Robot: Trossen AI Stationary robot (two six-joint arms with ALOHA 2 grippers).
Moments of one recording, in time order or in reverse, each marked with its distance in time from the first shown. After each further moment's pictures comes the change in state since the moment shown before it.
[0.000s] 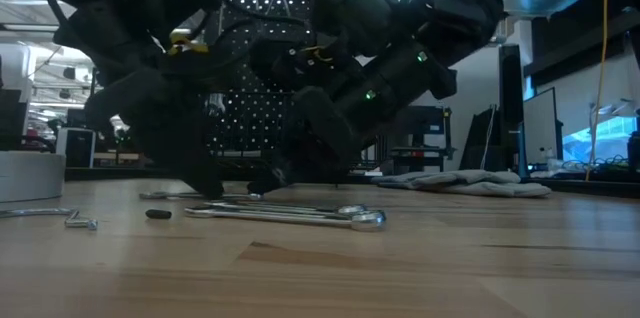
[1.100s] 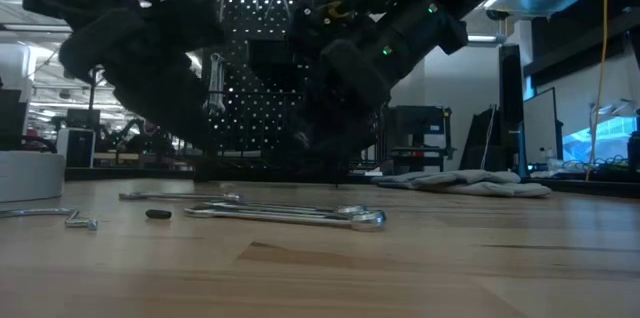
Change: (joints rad) left arm -0.089 -0.169 0.017 -0.028 -0.122 -0.016; right arm 0.001 -0.159 0.039 -0.245 -0.001 -0.057
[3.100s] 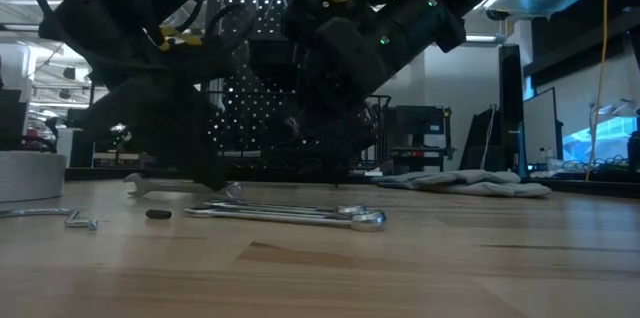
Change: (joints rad) left arm 0.056 0.120 -0.004 0.025 -0.029 0.103; right arm 0.008 -0.003 0.002 0.059 -0.042 0.000
